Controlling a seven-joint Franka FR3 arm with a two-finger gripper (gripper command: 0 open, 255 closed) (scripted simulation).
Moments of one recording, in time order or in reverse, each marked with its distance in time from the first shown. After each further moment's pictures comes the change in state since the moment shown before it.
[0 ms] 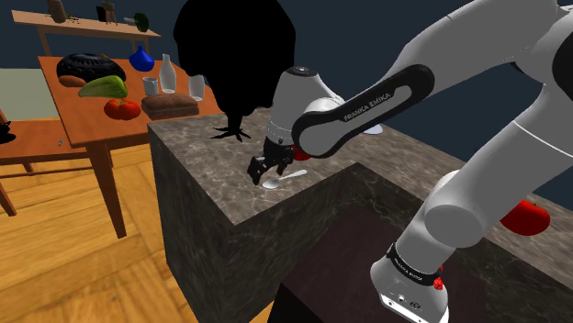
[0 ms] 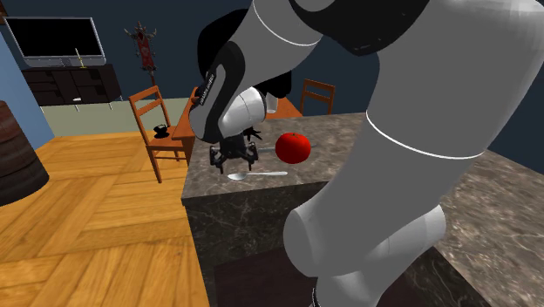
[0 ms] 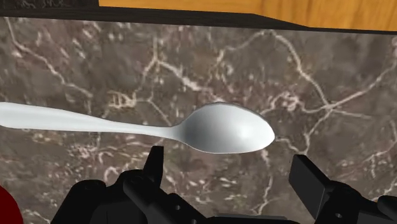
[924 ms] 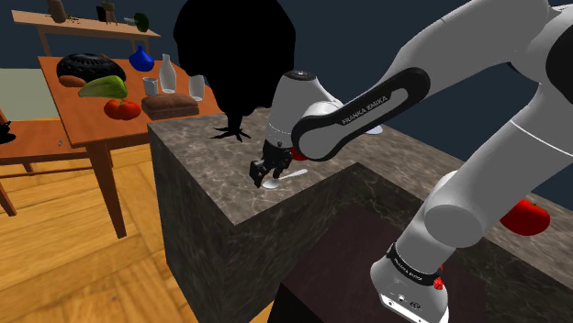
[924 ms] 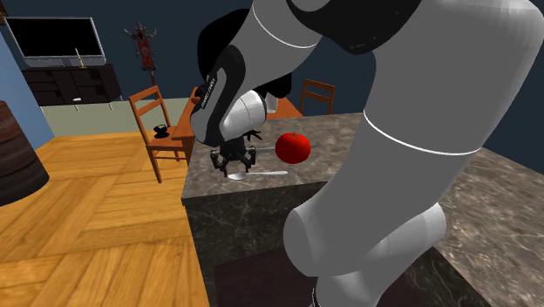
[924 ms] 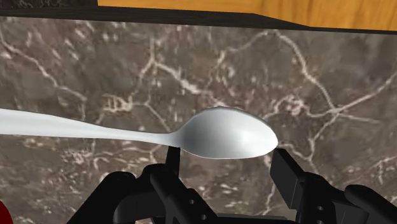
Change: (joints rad) arm -0.005 0.020 0.004 -0.005 -0.014 0.025 0.011
